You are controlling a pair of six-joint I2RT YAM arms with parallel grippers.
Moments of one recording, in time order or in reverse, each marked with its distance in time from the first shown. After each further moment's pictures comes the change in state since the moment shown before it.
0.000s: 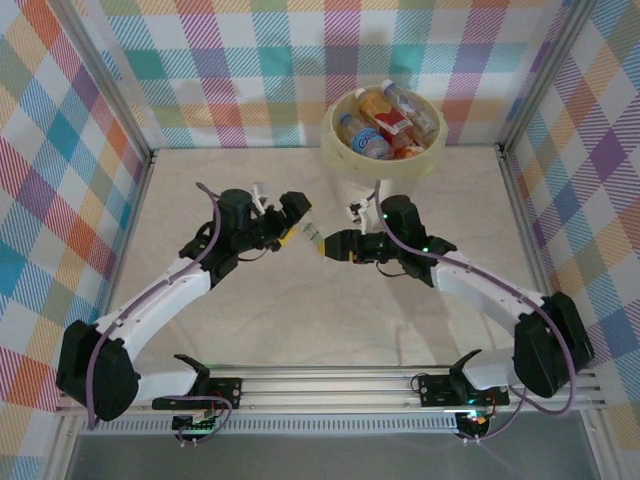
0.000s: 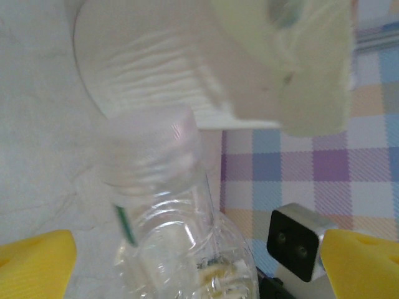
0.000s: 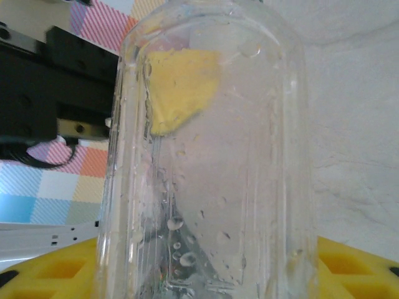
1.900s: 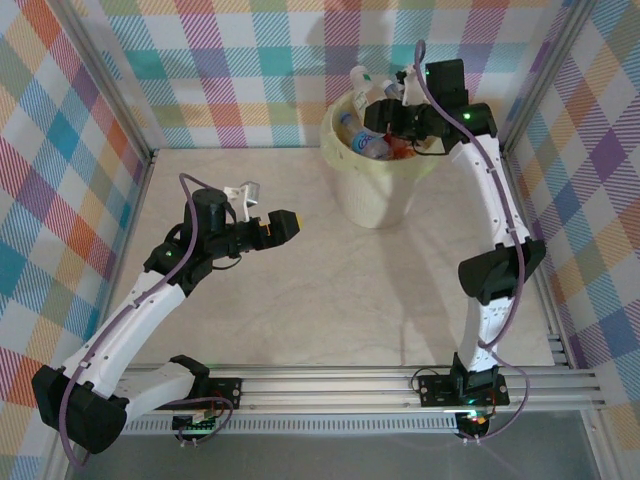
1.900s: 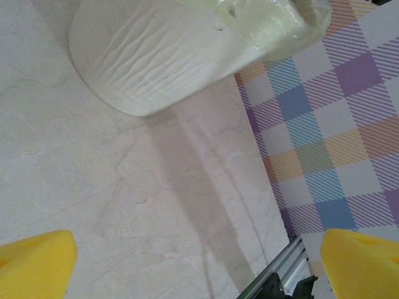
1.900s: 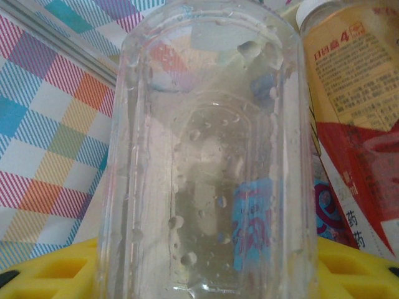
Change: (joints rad) left arm 0.034 -0.157 0.084 -0.337 0.099 0.463; right arm -0.340 0.672 1.508 -0.935 0.200 -0.366
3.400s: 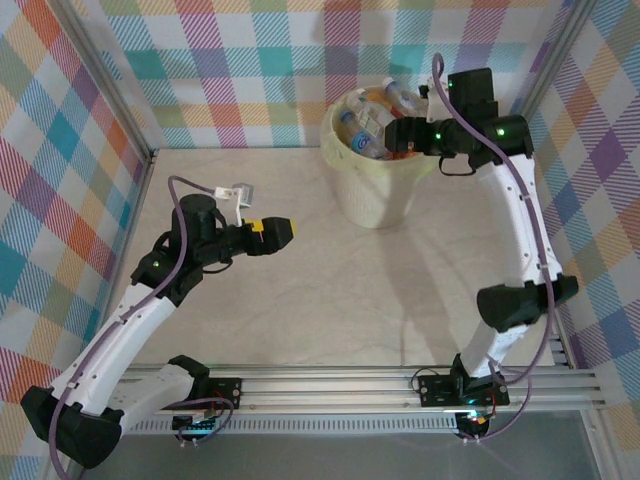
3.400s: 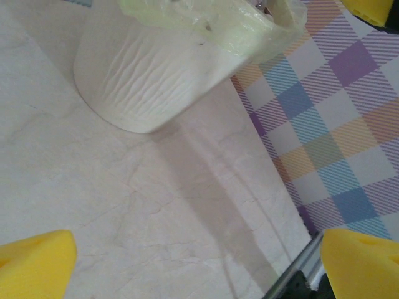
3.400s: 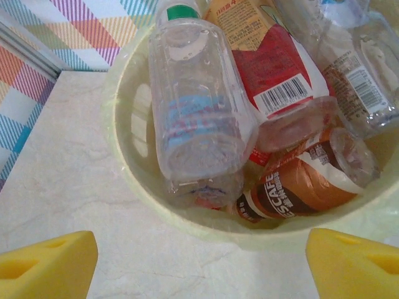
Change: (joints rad) left arm 0.000 -0.089 -0.002 -0.039 -0.042 0.149; right arm 0.000 -0.290 -0.212 -0.156 0.266 -0.143
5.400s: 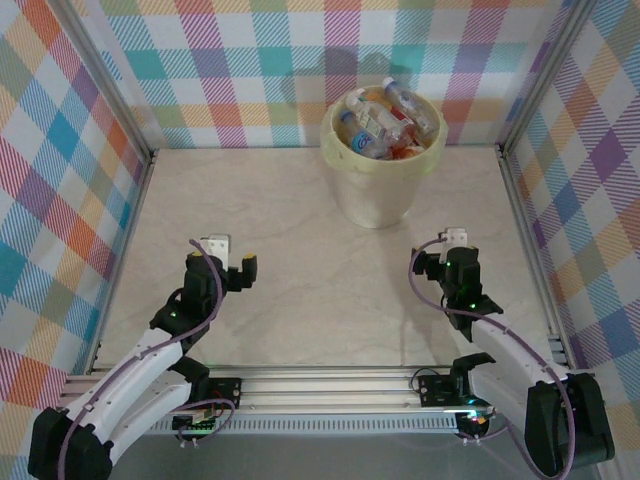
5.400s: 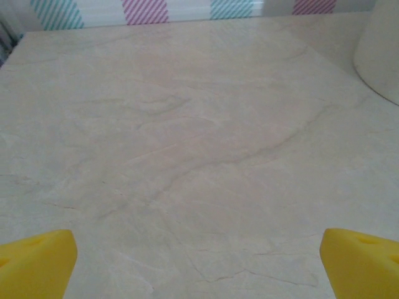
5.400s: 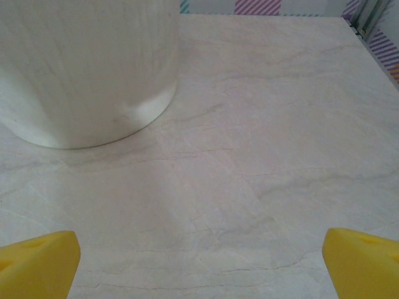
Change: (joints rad) left arm 0.001 -0.239 -0.626 0.357 -0.779 0.389; right arm -0.015 -0.777 -1.903 1.359 0.443 -0.108
